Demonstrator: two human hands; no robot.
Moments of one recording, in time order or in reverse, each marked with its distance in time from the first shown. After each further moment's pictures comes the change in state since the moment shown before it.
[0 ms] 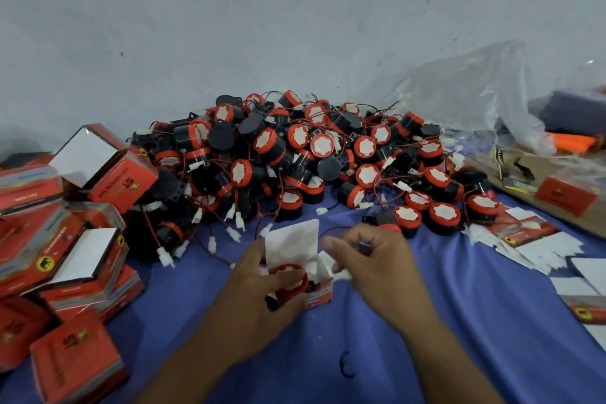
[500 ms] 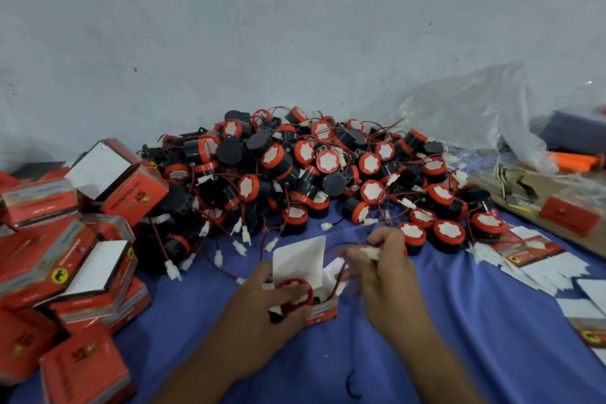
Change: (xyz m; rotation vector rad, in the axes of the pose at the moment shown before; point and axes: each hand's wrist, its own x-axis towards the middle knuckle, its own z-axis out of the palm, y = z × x) left_hand 0.001 -0.007 0.002 -0.183 -0.030 -0.100; right_hand 0.006 0.026 0.002 -0.160 0.092 -0.061
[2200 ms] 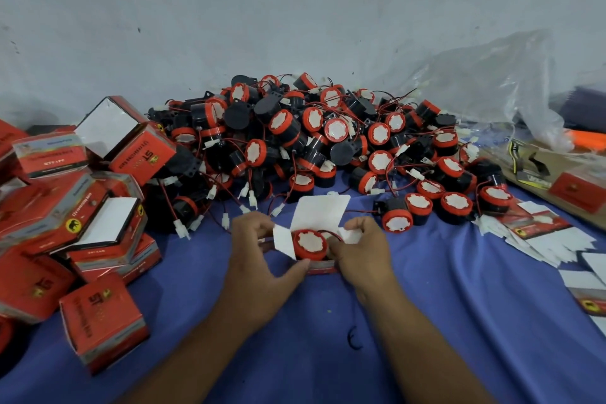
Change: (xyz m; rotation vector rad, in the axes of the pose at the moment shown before) left_hand -0.008 0.006 0.012 -0.146 0.397 0.073; right_hand 0.008 0.027 0.049 0.100 0.063 0.489
